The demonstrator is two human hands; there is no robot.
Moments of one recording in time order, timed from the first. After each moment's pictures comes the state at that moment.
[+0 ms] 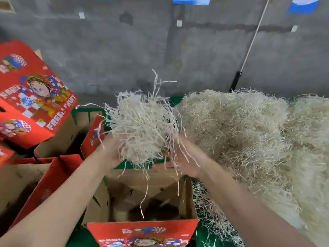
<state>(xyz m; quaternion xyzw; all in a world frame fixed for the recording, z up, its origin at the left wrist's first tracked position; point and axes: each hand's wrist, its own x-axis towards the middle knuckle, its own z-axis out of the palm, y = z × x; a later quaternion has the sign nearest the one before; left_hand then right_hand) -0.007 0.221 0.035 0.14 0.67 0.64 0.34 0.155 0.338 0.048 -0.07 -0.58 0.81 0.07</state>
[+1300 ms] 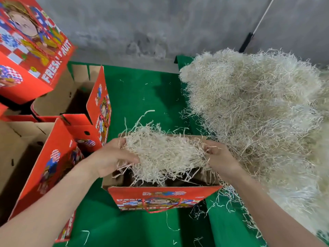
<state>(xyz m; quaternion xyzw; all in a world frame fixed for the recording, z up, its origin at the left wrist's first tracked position) -0.038 0.147 -0.066 0.17 0.65 0.51 0.53 0.185 0.324 -0.048 -0.40 -0.69 0.60 0.11</state>
